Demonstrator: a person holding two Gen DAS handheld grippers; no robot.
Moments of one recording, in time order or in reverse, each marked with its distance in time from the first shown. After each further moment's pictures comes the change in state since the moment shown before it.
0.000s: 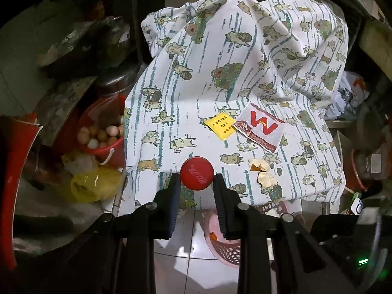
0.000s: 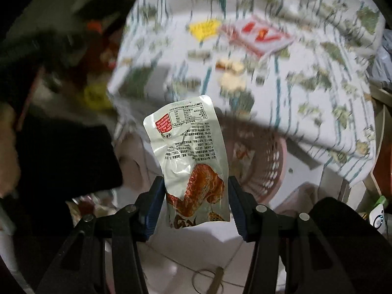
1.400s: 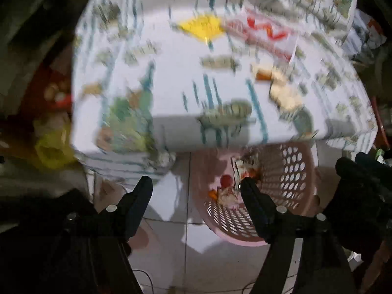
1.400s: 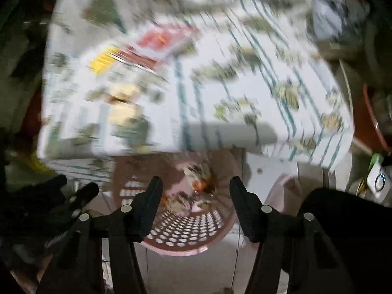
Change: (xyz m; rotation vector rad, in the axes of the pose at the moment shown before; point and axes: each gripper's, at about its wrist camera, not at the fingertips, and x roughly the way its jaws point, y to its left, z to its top) left arm 0.096 -0.041 -0.067 0.079 0.279 0.016; right arm -0.003 -0.069 0.011 0.292 -0.230 -0.114
